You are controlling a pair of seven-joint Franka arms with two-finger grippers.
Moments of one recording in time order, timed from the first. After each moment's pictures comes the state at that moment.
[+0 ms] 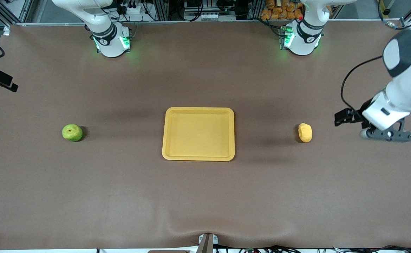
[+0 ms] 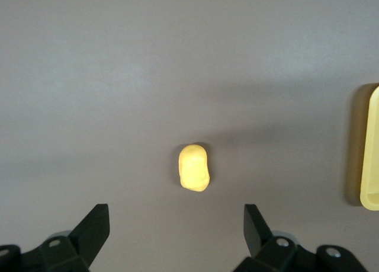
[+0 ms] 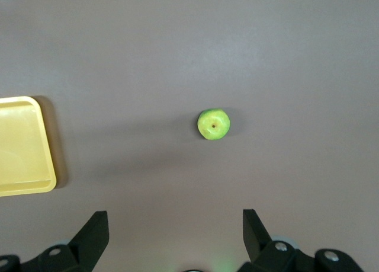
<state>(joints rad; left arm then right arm) 0.01 0.19 -0.09 -1.72 0.00 1.91 0.02 0.05 0.04 -0.16 -1.48 0.02 1.44 0.00</state>
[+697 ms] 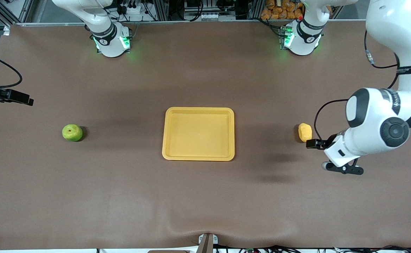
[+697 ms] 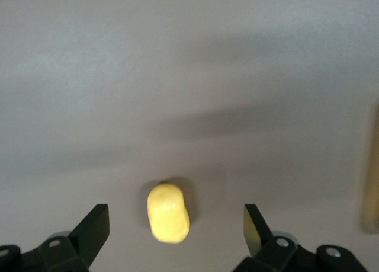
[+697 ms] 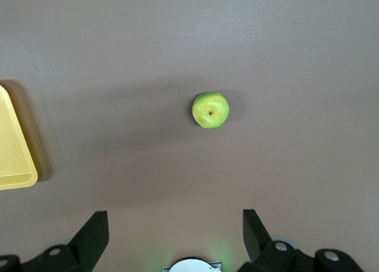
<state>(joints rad) -0.05 0.49 -0.10 -1.58 0.00 1.97 0.01 0.04 0.14 -0.17 -1.49 0.02 1.43 0.00</state>
